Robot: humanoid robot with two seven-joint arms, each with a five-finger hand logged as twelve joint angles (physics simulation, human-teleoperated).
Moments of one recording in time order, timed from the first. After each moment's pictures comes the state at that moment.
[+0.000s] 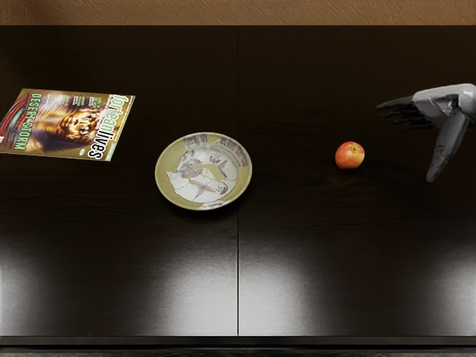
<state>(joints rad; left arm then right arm) -0.09 0.00 0.17 -0.17 -0.10 -0.06 0.22 1.28 -0.99 0.20 1.25 -0.46 0.61 -0.41</state>
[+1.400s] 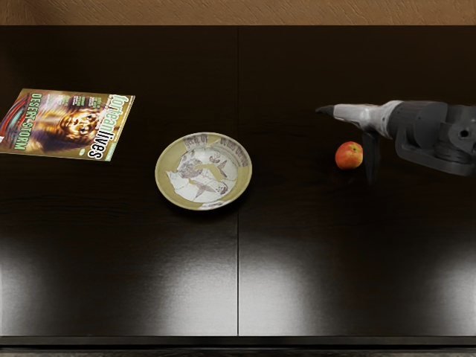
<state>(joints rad) -0.09 0.00 0.17 -0.17 -0.09 -0.06 0.22 1.17 -0.70 0.26 1.54 -1.16 0.26 -0.61</state>
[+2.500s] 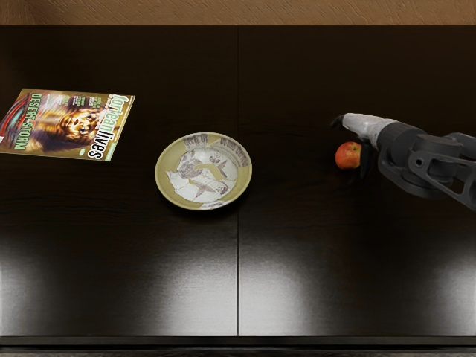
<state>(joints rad) -0.09 0.00 0.17 -0.17 -0.10 -0.06 0.22 1.04 -0.54 0.25 1.28 -1.31 0.08 -0.61</state>
